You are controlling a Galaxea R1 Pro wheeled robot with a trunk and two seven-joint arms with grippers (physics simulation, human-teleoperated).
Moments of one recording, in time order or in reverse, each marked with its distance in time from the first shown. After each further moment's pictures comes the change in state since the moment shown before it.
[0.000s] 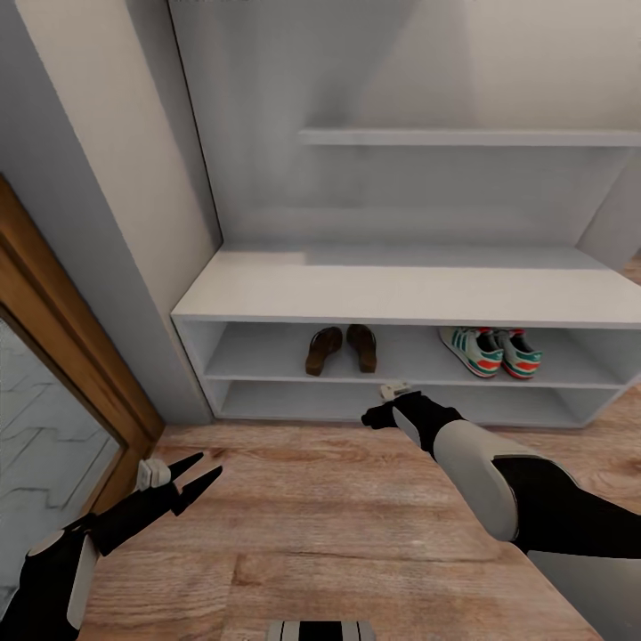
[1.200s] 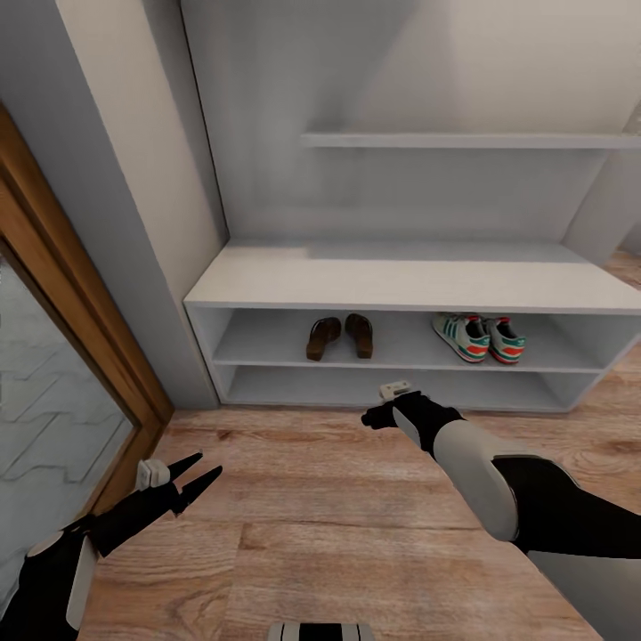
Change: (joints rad) left arm 0.001 0.000 0.004 0.000 0.001 0.000 0.001; right arm 0.000 0.000 0.001 0.000 0.000 0.000 0.000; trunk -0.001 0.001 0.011
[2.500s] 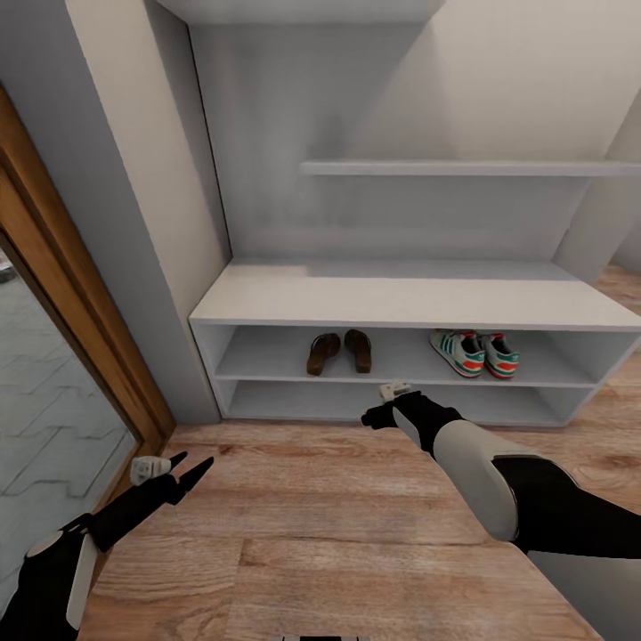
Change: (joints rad) left arm -0.002 -0.001 0.005 0.000 -0.005 0.001 0.219; right arm 0.000 0.000 0.000 0.000 0.000 0.000 0.000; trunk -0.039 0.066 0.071
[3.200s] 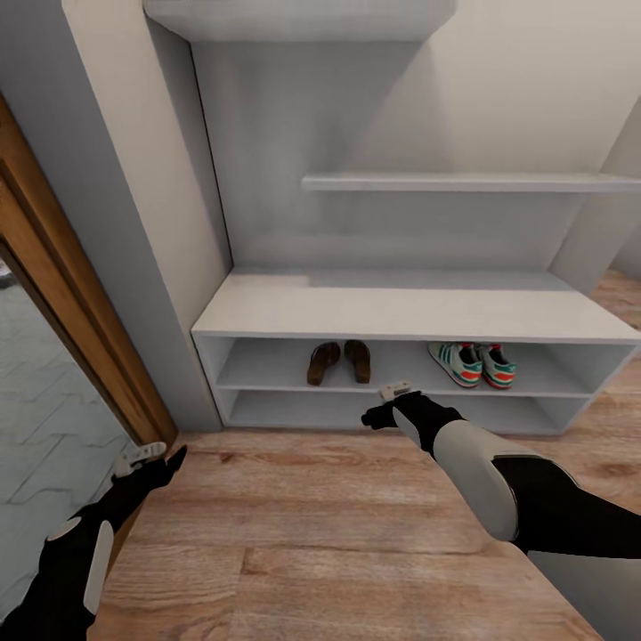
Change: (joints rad) left arm -0.031 -0.023 -0.041 -0.001 -0.010 0.014 0.611; right arm 0.000 0.000 0.000 0.000 0.000 0.000 0.000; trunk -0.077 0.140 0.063
